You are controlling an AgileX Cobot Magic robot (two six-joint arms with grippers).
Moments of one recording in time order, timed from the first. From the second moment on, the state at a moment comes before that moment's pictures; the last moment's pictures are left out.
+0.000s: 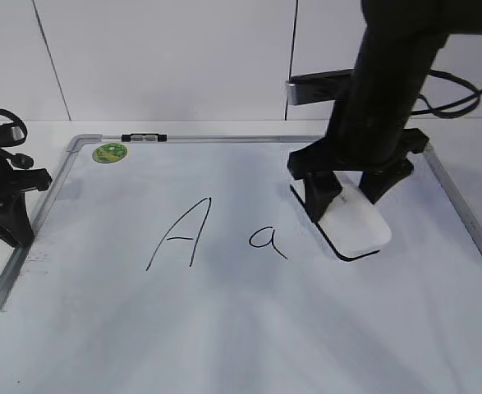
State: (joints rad) left arm -0.02 2.02 -1.34 -0.26 1.02 0.03; right arm 0.46 1.89 -1.55 0.03 1.22 0.05
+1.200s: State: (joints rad) left arm -0.02 2.02 -1.34 -0.27 1.02 0.03; right arm 0.53 2.13 -1.68 -0.02 1.22 0.06
